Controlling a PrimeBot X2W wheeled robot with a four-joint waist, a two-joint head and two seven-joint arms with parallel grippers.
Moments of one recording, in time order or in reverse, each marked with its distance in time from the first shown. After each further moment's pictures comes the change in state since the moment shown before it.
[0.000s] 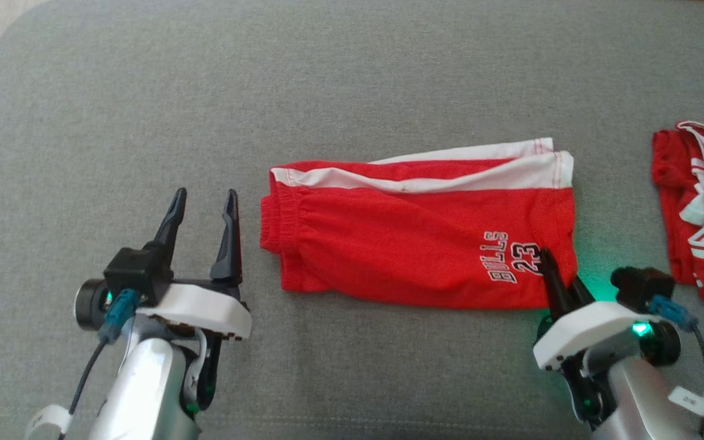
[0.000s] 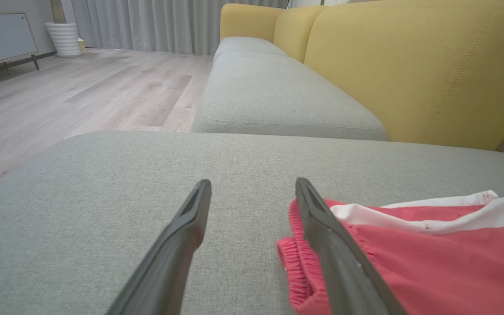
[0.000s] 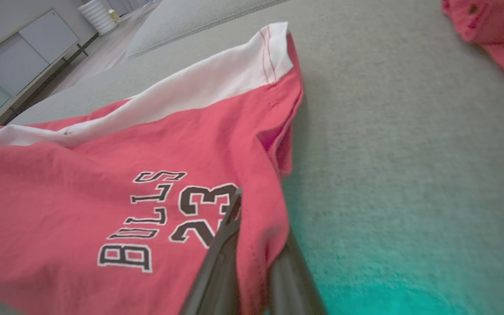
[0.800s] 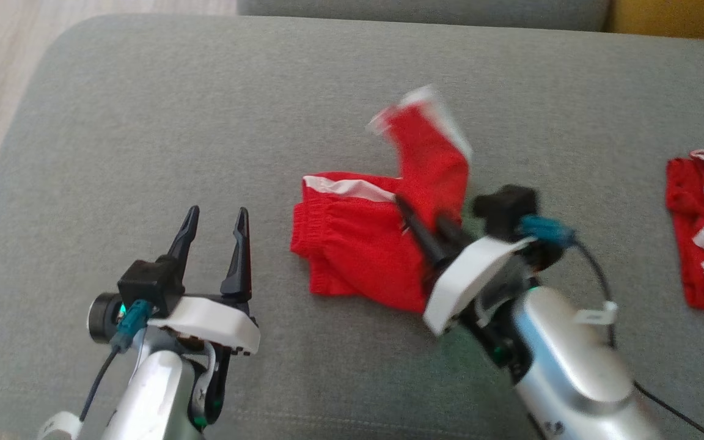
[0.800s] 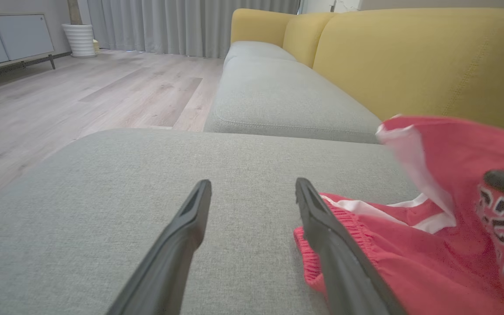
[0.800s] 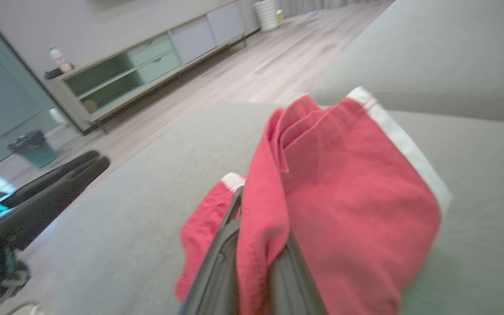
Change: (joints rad) left arm 0.028 0.002 -0.023 0.022 -0.018 -0.005 0.000; right arm -0.165 0.002 0.376 -0.234 0.049 0.000 0.207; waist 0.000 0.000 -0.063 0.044
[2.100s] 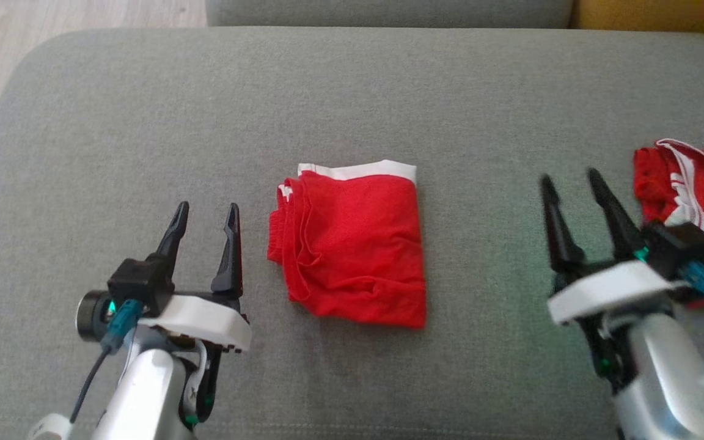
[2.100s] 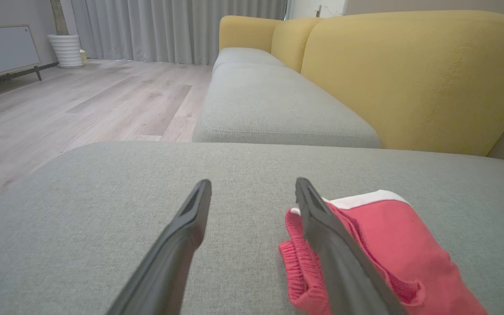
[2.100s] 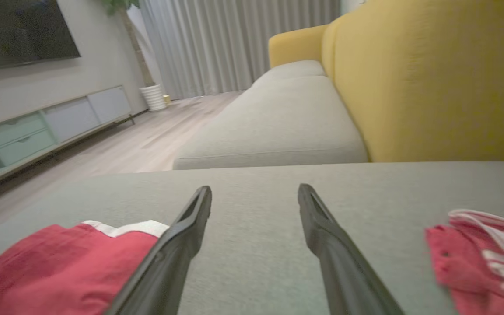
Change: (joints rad) left arm 0.001 0.016 0.007 -0.019 0.005 0.016 0.000; right arm 0.127 -0.063 -0.315 -0.004 -0.092 0.000 -0.285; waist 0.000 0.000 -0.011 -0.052
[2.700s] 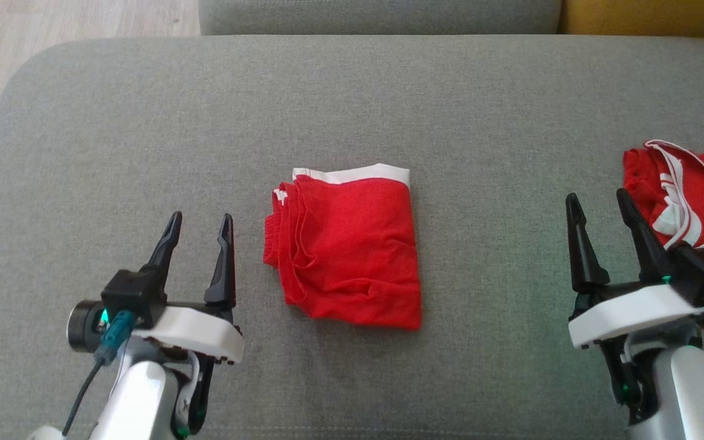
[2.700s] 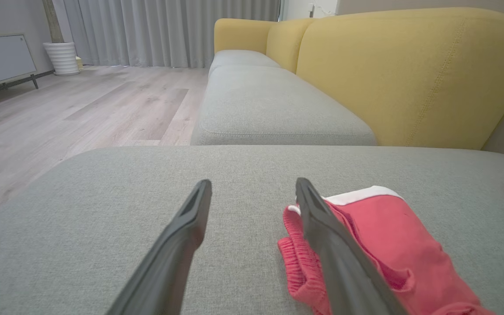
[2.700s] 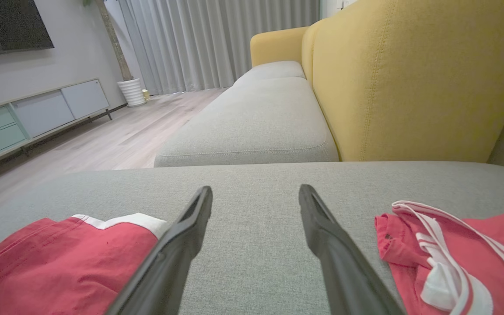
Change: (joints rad) left arm 0.040 0.033 -0.005 -0.045 0.001 0.009 0.012; right arm 0.165 0.052 -0.135 -0.240 -0.095 0.000 0.134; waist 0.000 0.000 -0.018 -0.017
